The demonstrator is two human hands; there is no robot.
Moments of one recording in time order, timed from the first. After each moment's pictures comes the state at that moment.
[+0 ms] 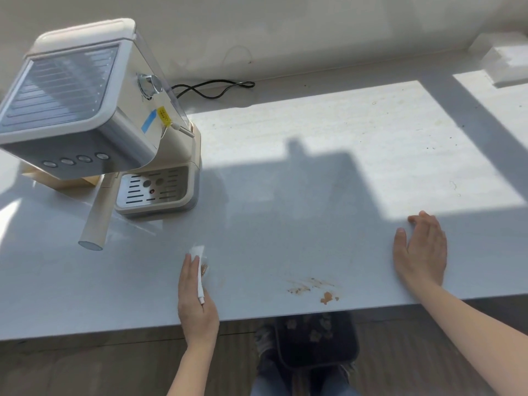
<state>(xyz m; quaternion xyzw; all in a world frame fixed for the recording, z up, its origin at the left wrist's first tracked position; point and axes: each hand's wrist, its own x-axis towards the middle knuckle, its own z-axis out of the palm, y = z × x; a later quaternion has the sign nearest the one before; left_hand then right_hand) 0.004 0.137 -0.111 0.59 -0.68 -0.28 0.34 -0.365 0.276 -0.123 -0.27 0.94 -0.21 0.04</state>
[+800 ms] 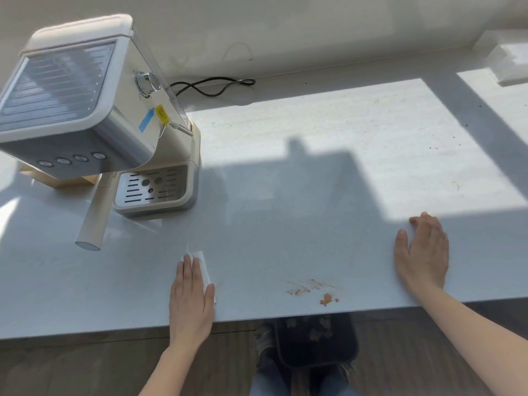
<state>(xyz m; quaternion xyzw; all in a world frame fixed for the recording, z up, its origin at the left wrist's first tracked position) 0.035 0.117 -0.128 0.55 -0.82 -0.16 0.01 -0.363 0.277 -0.121 -0.28 0.94 -0.20 0.04</state>
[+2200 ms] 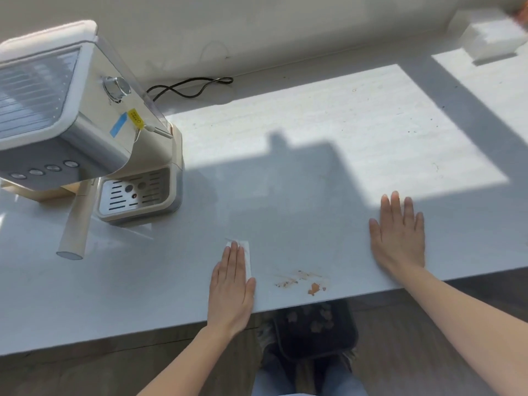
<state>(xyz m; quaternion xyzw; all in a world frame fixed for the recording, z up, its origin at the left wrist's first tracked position) -0.044 0.148 -0.125 0.43 -0.89 -0.16 -0.04 -0.360 0.278 -0.126 -0.35 0.93 -0.04 0.08</state>
